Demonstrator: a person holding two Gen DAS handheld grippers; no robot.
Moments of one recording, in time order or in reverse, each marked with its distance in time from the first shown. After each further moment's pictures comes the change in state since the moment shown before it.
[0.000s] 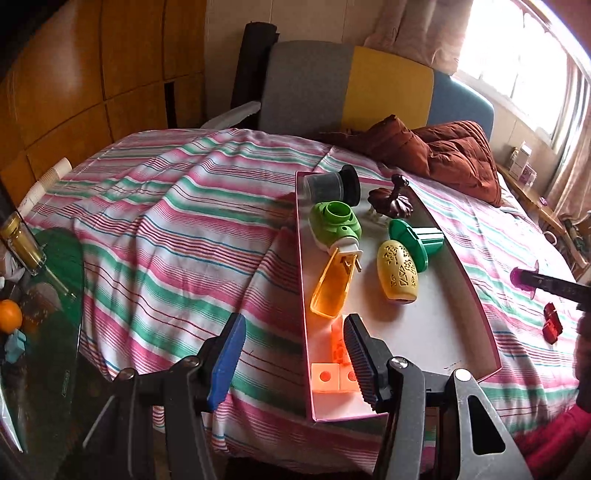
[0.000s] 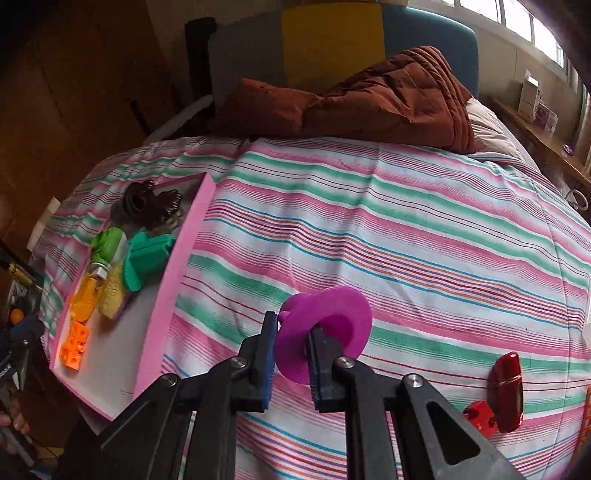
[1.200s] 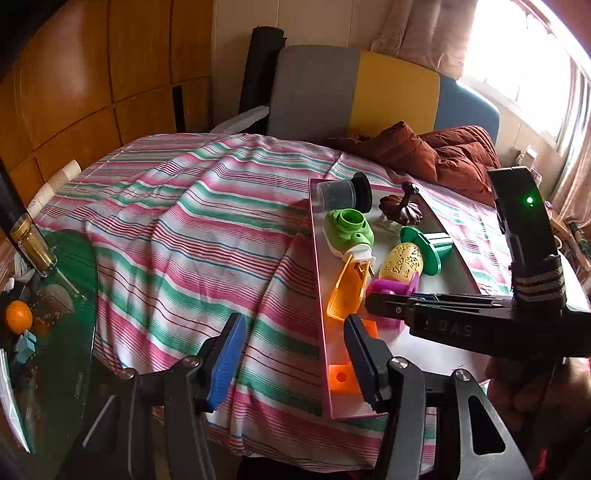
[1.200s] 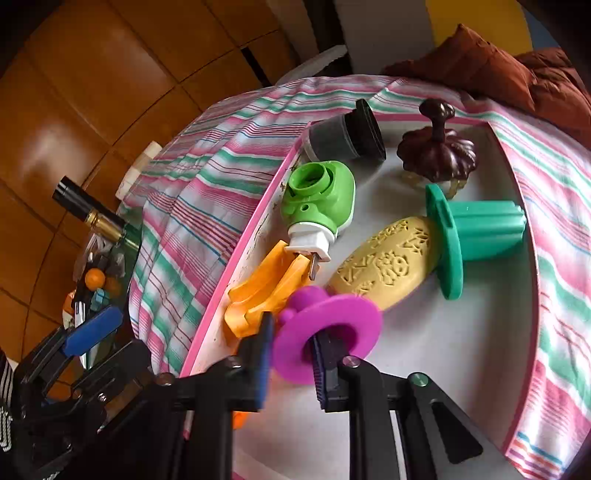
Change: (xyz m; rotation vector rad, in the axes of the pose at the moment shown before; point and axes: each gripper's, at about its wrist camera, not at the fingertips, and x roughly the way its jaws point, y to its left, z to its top) left arm -0.008 0.011 0.002 -0.006 -0.019 0.026; right arm 0.089 0.196 -0.006 -0.126 0.161 0.387
